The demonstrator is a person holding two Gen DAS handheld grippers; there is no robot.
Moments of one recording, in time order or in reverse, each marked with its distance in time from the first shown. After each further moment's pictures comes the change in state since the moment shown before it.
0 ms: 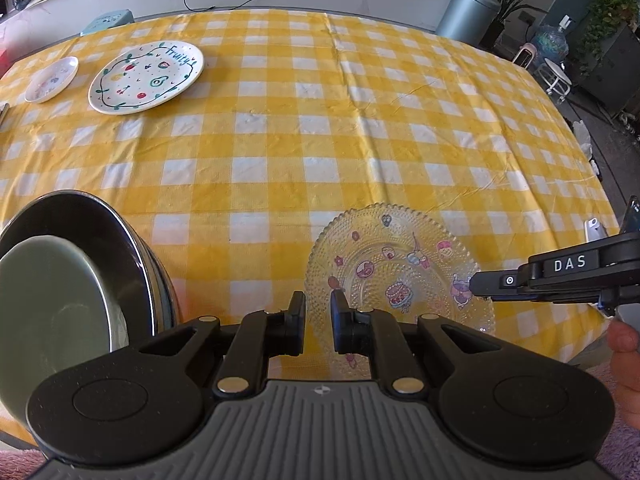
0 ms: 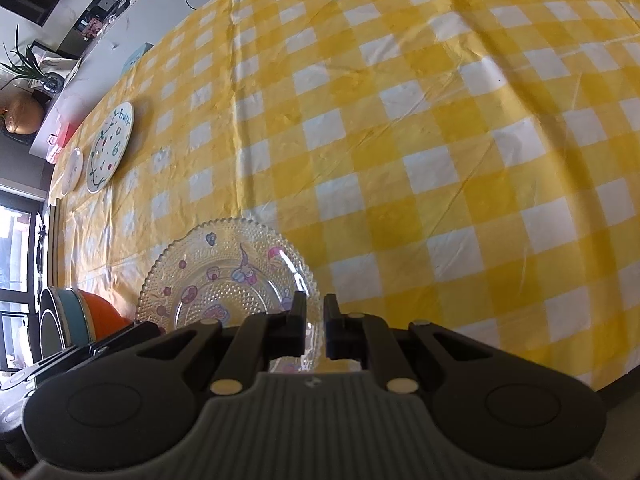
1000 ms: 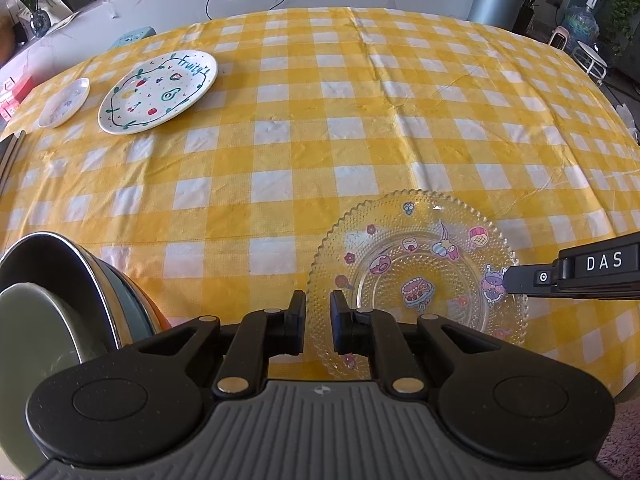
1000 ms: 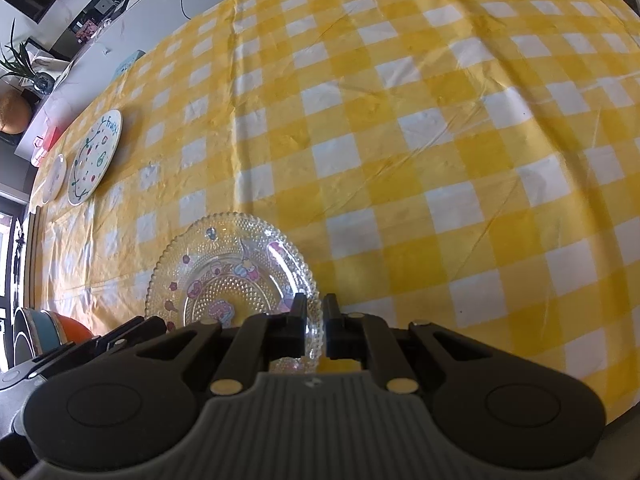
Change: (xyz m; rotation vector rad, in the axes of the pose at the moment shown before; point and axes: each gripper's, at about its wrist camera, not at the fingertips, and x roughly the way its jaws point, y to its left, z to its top) left arm 0.035 -0.012 0.014 0.043 -0.012 0.159; right arm 0.023 0.019 0.011 -0.026 -0.069 -0.064
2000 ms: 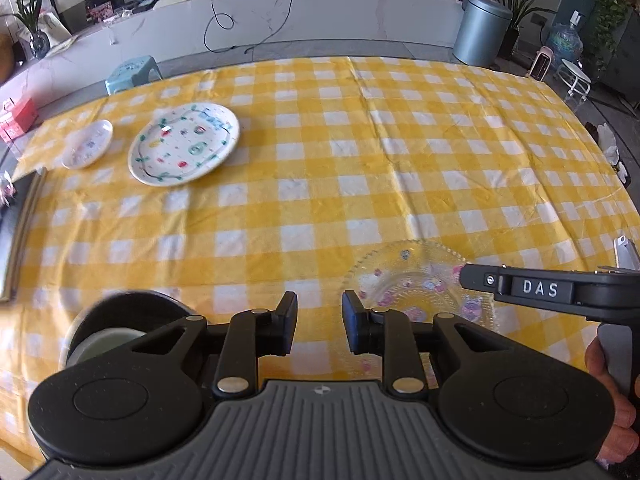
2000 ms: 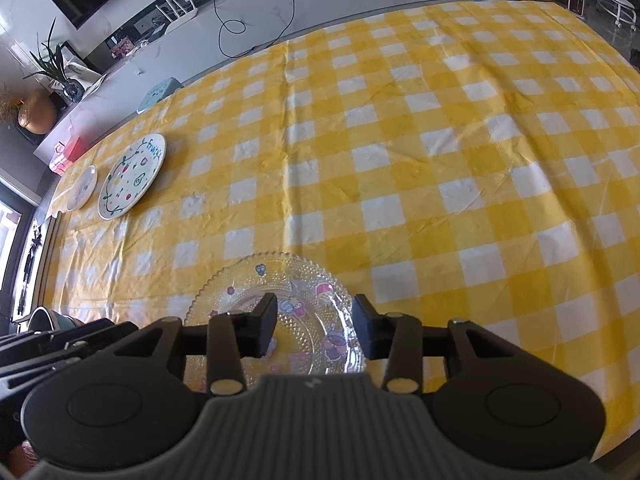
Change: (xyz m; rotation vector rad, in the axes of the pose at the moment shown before) left arm -0.061 0.028 0.025 0.024 -0.074 -0.026; right arm -0.020 0.035 -0.006 -0.128 -0.170 0.012
